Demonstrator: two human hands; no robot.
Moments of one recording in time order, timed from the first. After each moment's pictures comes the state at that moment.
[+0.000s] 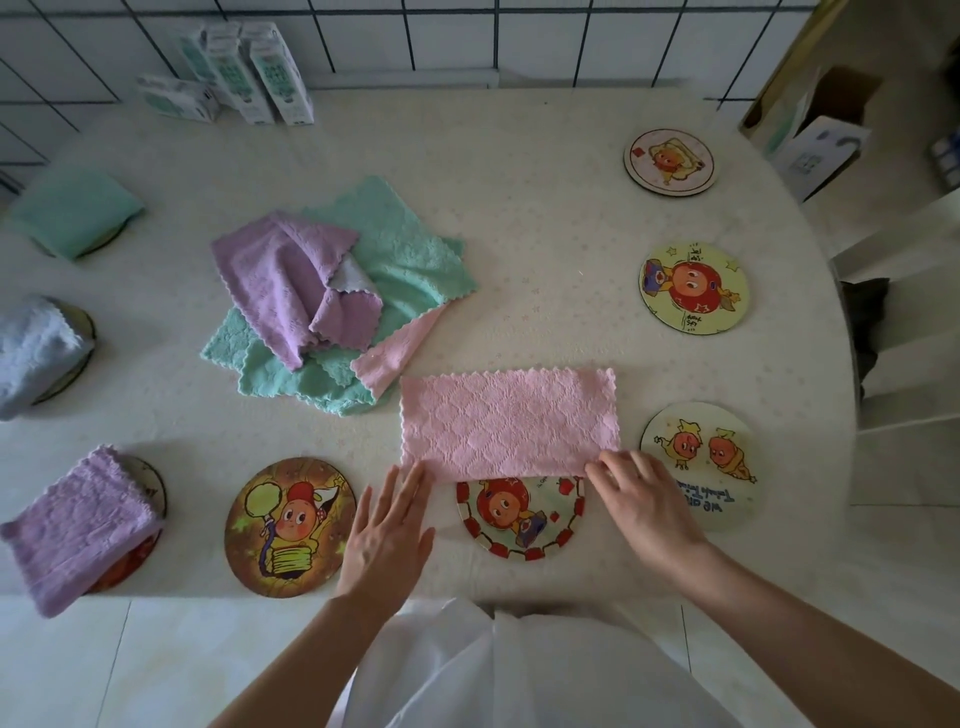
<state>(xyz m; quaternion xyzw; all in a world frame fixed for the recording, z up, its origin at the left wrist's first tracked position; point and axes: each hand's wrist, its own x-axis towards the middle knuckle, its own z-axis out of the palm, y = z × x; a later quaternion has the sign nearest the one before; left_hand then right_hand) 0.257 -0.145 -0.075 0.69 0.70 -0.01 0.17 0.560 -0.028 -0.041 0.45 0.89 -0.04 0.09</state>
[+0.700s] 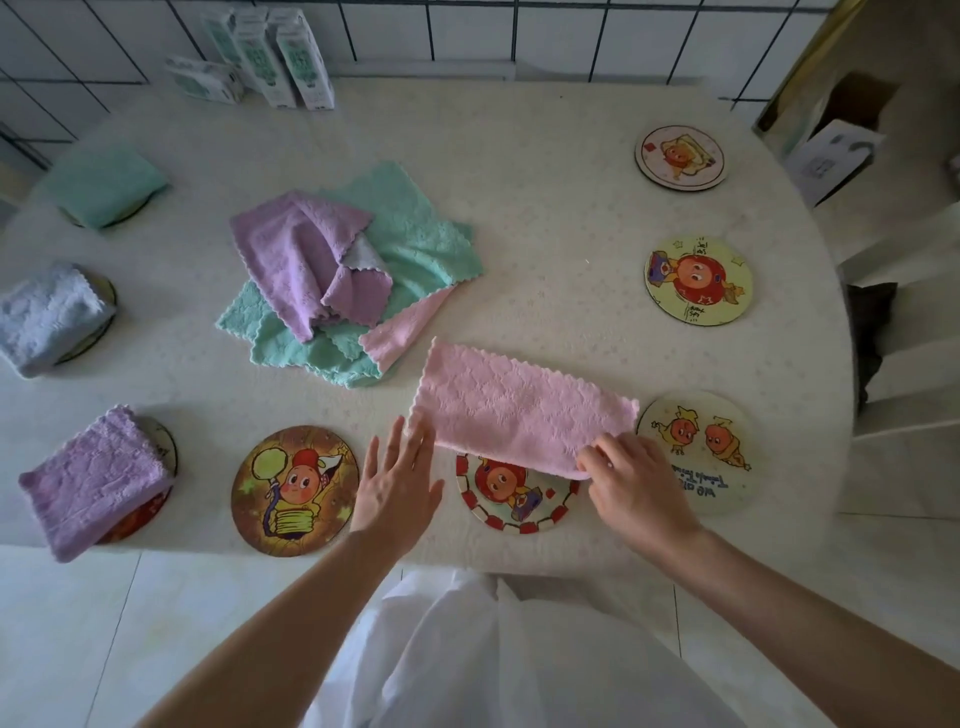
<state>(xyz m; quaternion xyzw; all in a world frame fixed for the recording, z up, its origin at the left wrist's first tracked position) 0.270 -0.120 -0.059 0.68 0.72 -0.04 0.14 0.550 -0.040 -0.018 0.43 0.90 -0.04 -0.04</state>
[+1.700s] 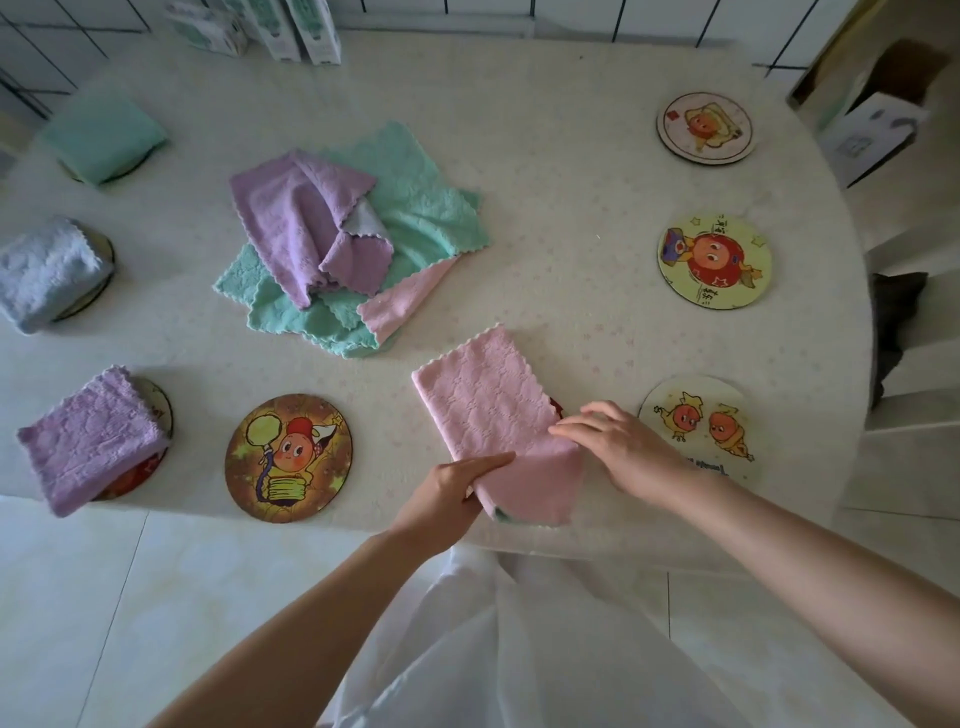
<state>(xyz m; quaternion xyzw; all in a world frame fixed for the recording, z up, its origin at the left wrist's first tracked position) 0.331 -0.125 -0.044 0.59 0.64 0.24 0.42 0.560 0.000 -0.030 0.33 0.91 -0.24 0.09</state>
